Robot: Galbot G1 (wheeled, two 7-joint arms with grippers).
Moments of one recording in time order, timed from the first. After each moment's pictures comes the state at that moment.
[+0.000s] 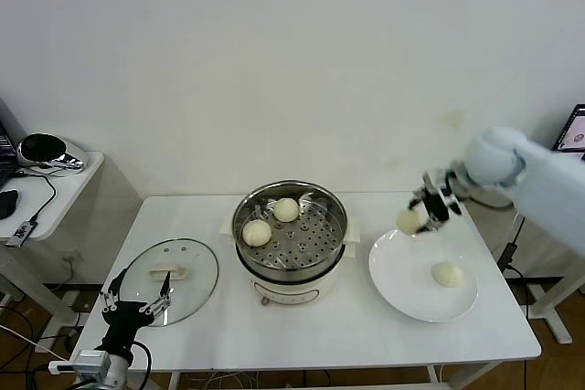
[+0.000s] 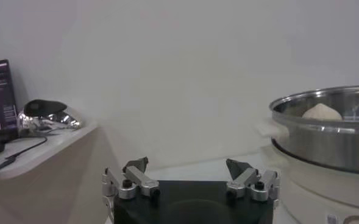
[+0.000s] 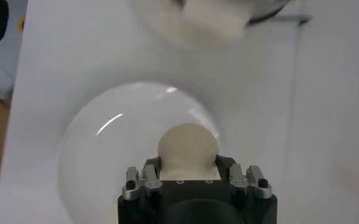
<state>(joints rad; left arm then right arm) 1.66 -1.20 -0.70 -2.07 -0.23 0.04 -0.07 0.50 0.69 -1.03 1.47 0.10 -0.24 -1.17</state>
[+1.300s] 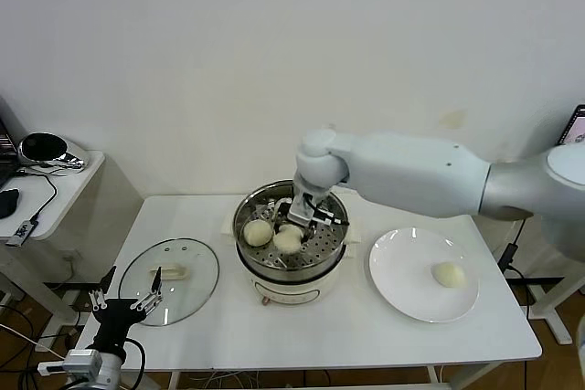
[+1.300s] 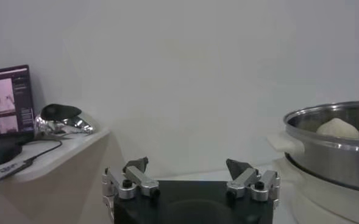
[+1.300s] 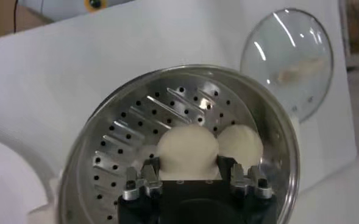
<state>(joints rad) 1.66 -1.23 -0.73 -2.08 -0.24 0.04 -0.07 0.52 1.21 -1.31 1.37 -0.09 0.29 -1.04</state>
